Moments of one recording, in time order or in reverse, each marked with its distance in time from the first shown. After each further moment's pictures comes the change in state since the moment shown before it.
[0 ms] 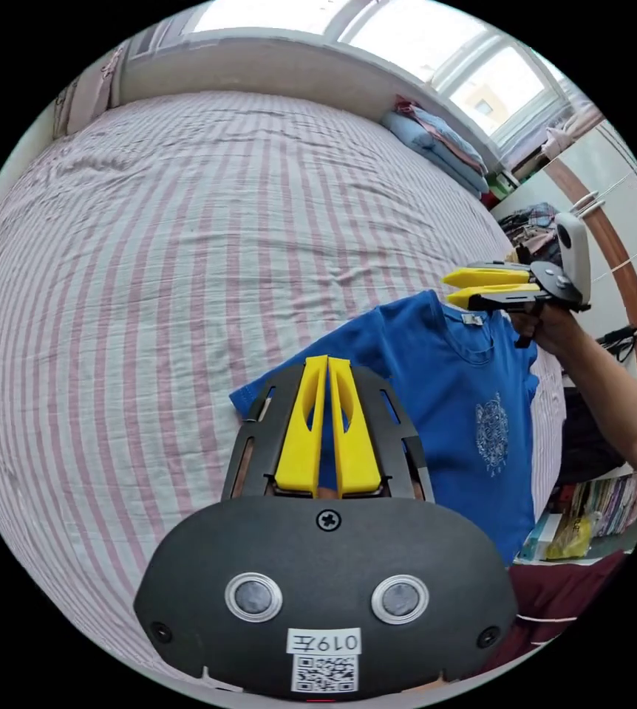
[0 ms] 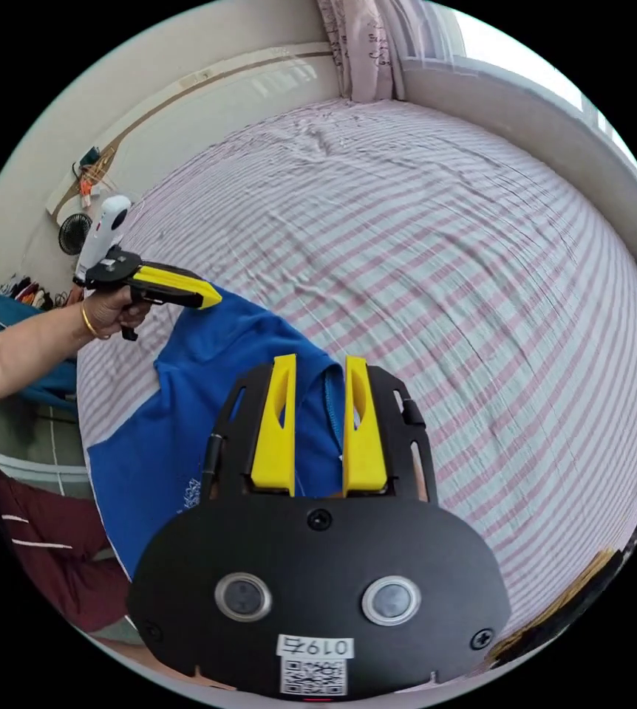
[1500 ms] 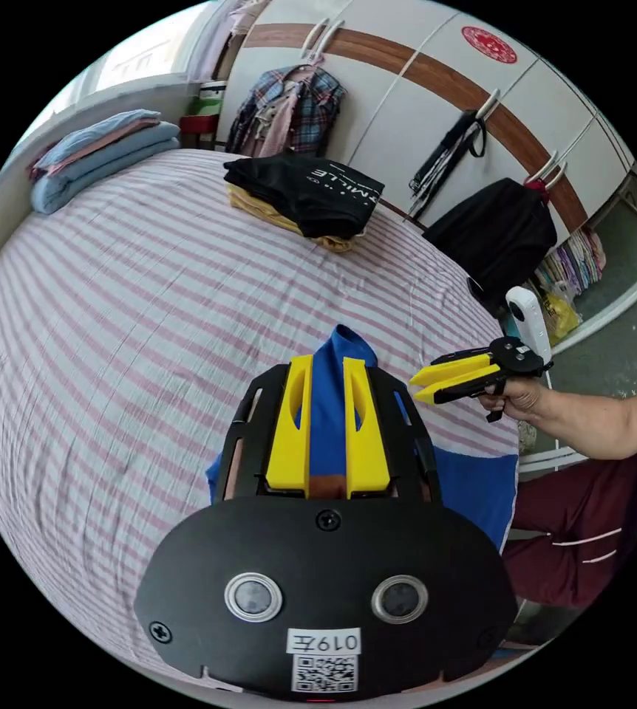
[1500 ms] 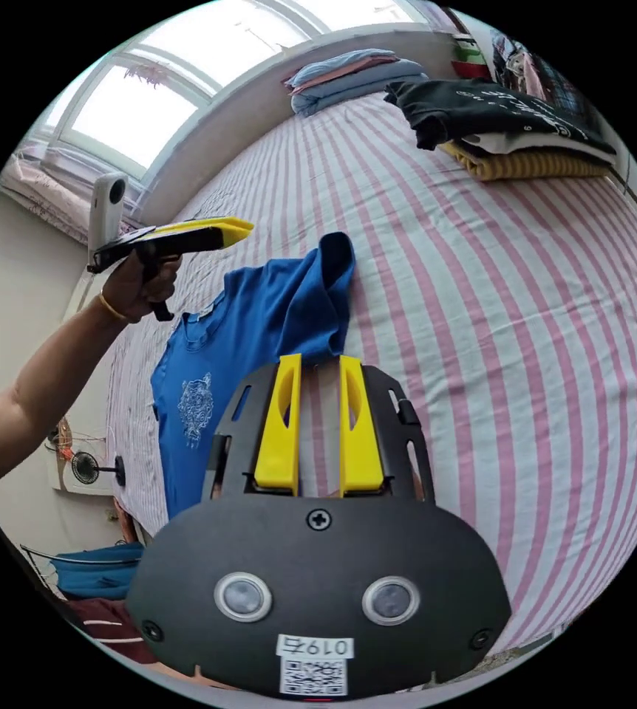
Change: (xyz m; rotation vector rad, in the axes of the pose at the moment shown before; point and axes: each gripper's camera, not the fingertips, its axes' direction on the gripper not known) left arm 0.594 -0.428 -0.003 -0.237 0.365 0.937; right arm 0.023 0.611 -0.101 0.408 0.007 1.144
